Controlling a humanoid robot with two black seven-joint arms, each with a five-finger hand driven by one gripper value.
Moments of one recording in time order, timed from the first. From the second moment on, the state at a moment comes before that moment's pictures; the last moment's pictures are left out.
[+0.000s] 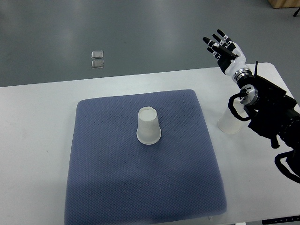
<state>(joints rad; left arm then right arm) -0.08 0.00 -0.06 -0.17 0.12 0.09 0.16 1.02 0.00 0.35 0.09 0.30 0.28 0.35</state>
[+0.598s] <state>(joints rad) -0.07 0.00 -0.06 -0.17 0.12 0.09 0.15 1.02 0.00 0.35 0.09 0.31 0.28 0.35</state>
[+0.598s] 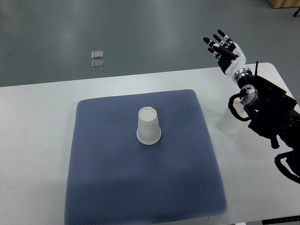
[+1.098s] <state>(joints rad) -0.07 0.00 -0.06 -0.17 0.12 0.09 0.15 1.03 0.00 0.36 0.09 0.31 0.27 0.35</state>
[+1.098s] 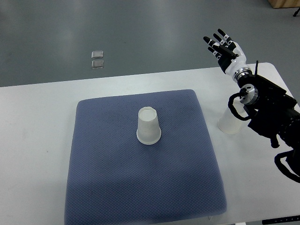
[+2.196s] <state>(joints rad) -0.07 0.00 -0.06 -0.17 0.12 0.09 0.15 1.13 0.00 0.32 0.25 0.07 0.23 0.34</state>
